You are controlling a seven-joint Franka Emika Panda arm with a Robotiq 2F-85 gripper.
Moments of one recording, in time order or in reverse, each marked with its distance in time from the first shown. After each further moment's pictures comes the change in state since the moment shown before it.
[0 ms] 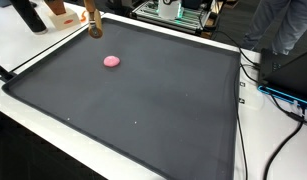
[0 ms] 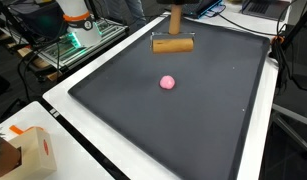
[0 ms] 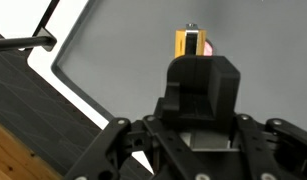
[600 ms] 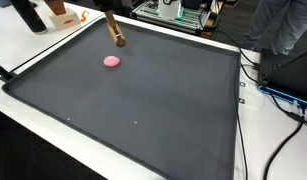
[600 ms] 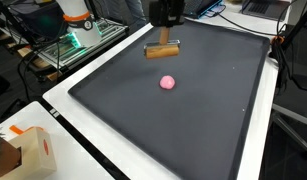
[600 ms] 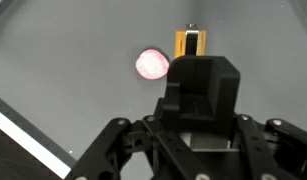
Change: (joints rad) arm -0.019 0.058 -0.008 -0.048 0.164 -0.061 -0.256
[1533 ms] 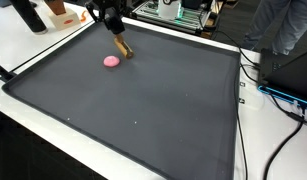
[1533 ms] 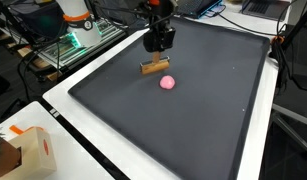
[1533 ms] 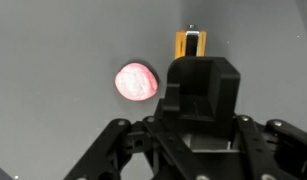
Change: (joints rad) arm -0.019 0.060 0.001 -0.150 0.020 0.173 -0.183
